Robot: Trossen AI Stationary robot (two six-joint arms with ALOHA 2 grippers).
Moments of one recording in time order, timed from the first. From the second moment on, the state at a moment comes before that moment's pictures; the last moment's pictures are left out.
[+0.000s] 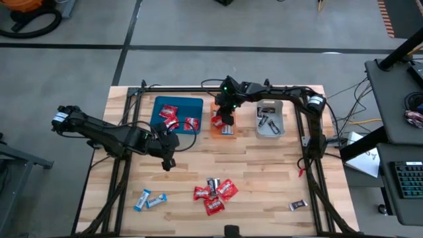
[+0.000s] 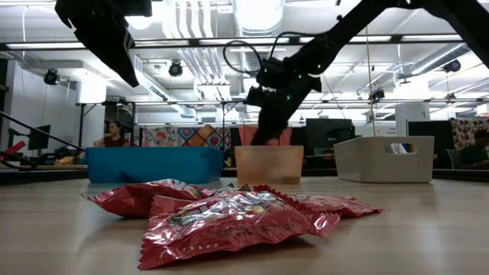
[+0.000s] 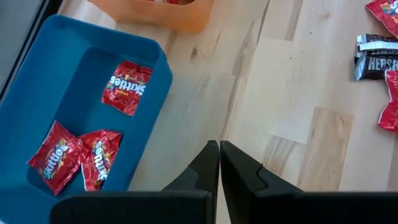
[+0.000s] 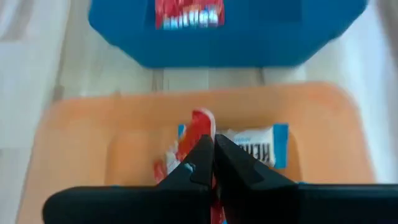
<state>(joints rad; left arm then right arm) -0.29 1.23 1.00 -0.91 -0.44 -0.45 -0.53 1.99 1.42 -0.39 -0.44 -0.35</state>
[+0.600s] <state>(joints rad) -0.29 1.23 0.99 -0.91 -0.44 -0.46 -0.51 1.91 1.47 -0.48 -0.44 -0.42</state>
